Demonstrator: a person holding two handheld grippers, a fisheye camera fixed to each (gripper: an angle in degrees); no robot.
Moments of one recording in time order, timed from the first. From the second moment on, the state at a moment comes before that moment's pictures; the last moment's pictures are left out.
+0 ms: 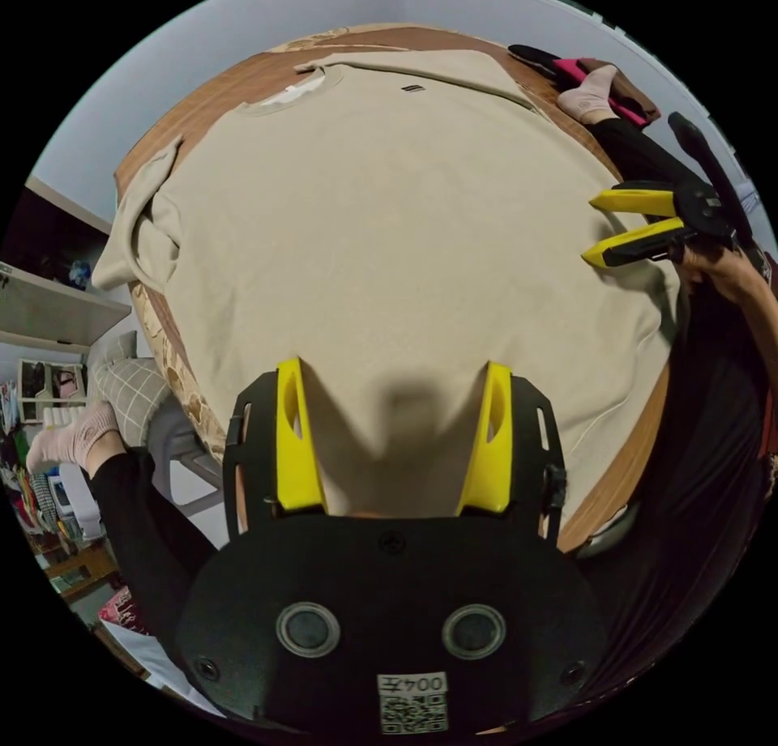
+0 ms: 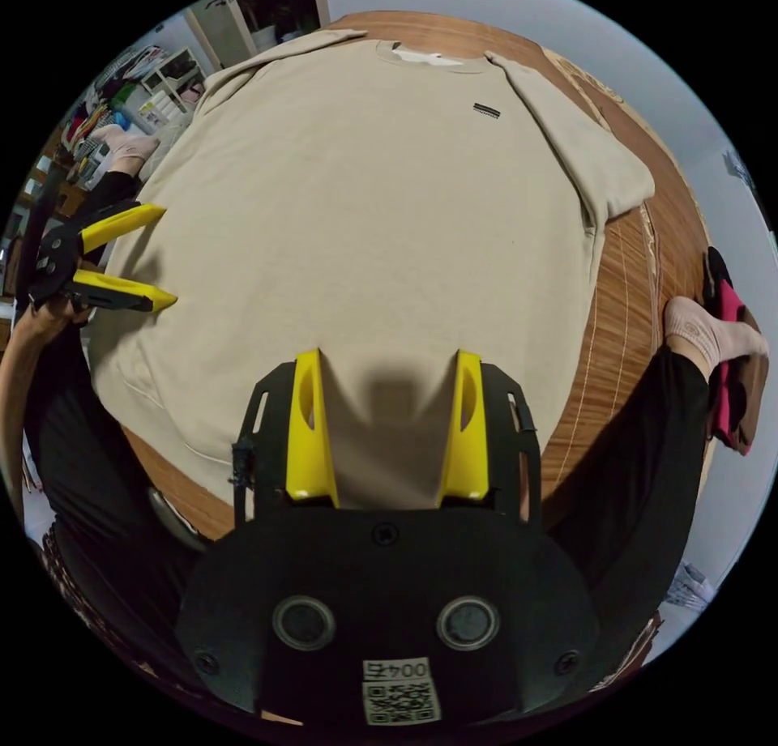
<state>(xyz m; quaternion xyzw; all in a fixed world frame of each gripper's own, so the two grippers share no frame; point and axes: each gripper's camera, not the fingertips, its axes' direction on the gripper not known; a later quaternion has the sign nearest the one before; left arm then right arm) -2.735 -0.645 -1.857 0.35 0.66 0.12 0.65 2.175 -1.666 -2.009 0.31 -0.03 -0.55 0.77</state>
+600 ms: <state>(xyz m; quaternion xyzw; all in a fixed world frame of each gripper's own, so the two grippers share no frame) -2.697 -0.585 -1.830 0.34 0.66 0.13 0.65 2.225 -1.641 -1.942 0.28 -0.02 -0.54 0.80</state>
